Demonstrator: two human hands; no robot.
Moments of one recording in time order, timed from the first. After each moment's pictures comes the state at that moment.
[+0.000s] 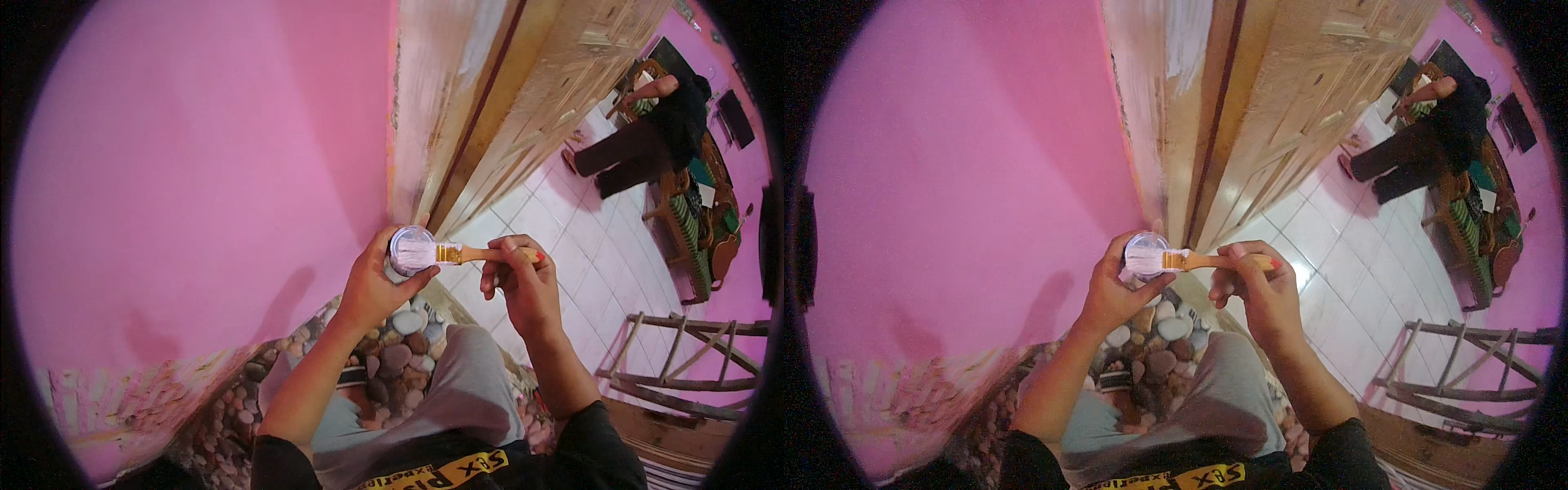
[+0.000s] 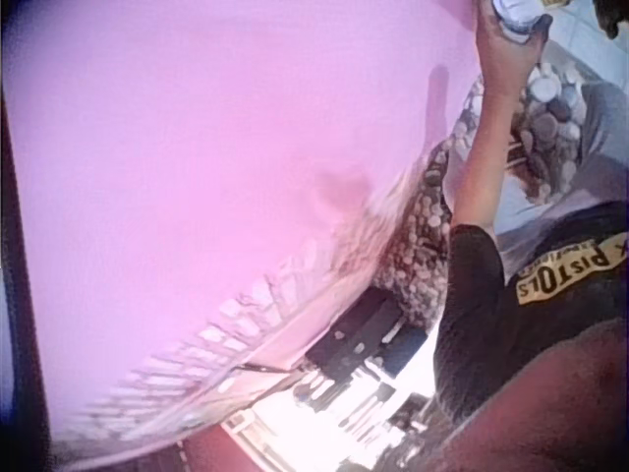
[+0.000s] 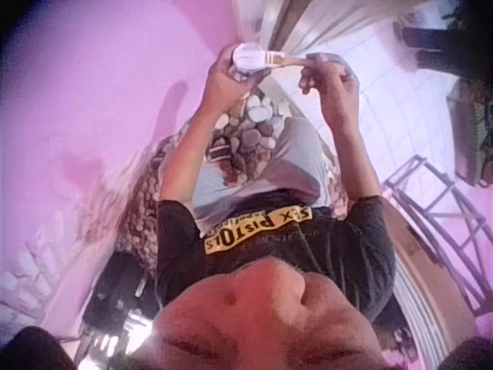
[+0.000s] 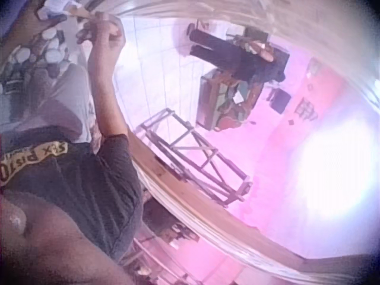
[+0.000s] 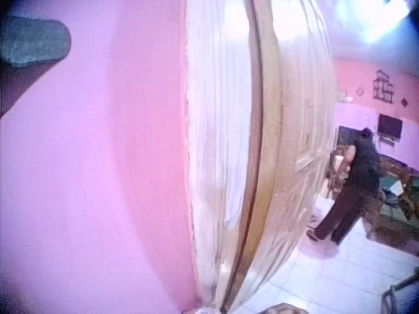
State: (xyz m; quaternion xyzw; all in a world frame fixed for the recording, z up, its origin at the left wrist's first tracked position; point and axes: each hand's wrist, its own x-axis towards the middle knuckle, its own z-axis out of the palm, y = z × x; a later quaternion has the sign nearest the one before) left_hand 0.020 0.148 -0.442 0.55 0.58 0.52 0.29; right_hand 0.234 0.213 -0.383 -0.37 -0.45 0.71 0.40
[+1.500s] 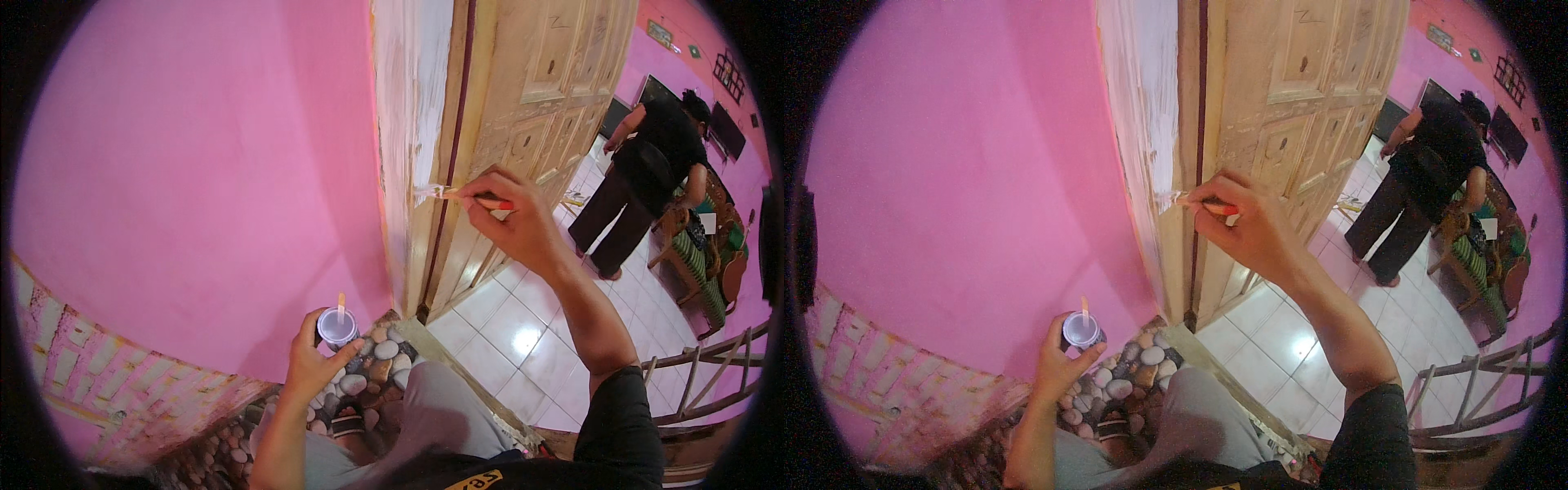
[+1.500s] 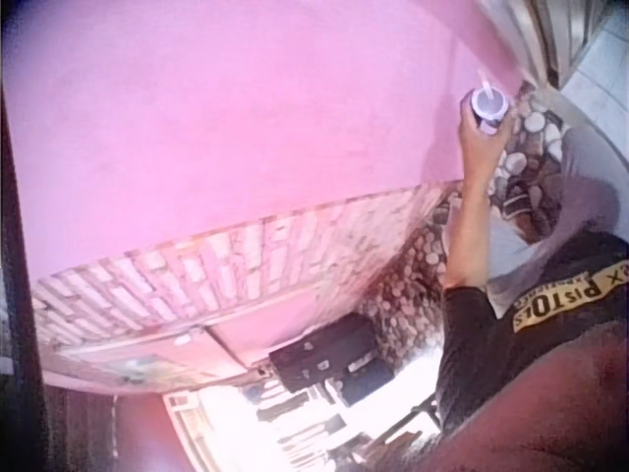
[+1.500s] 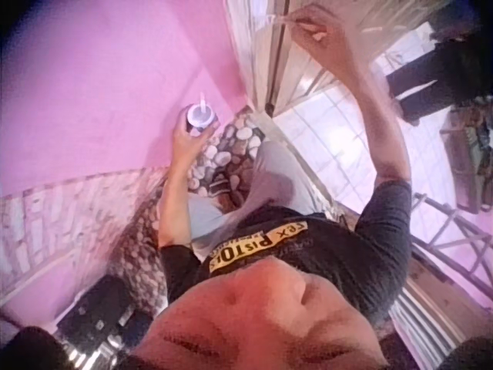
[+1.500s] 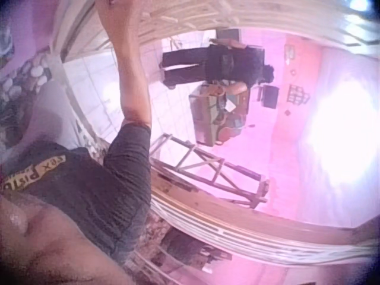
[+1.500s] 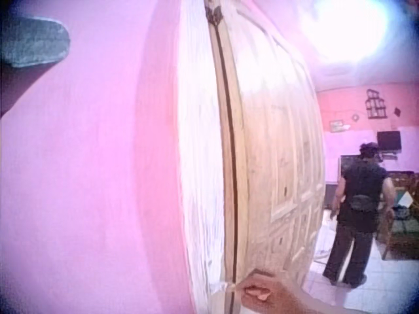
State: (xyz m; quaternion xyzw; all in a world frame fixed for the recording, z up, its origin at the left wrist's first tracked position) left_hand -0.002 0.040 -0.424 0.46 0.68 0.52 0.25; right_hand 0.230 0.290 -0.274 -0.15 -0.87 0.23 0.41
